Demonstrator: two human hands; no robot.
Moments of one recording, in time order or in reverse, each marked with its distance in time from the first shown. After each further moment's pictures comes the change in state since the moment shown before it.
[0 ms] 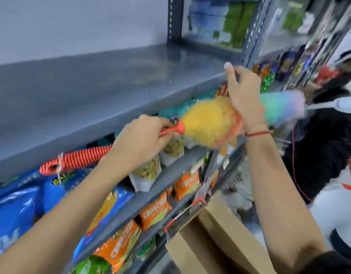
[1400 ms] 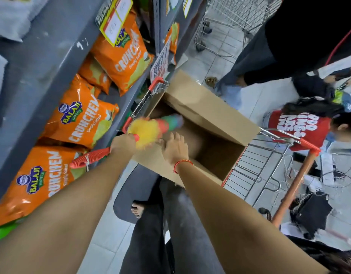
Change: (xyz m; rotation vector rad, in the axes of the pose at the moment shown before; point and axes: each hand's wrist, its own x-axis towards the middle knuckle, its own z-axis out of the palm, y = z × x) left_hand -0.135 -0.036 0.497 0.448 -1.301 -0.073; right_hand -0.466 0.247 0.160 -0.376 -1.083 0.976
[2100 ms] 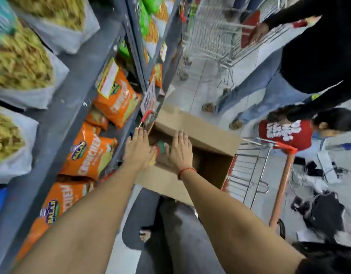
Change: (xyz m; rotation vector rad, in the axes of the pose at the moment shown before) left_hand -0.040 0.030 -0.084 -0.159 0.472 0.156; right_hand -0.019 0.008 -0.071 0.025 0.267 0.002
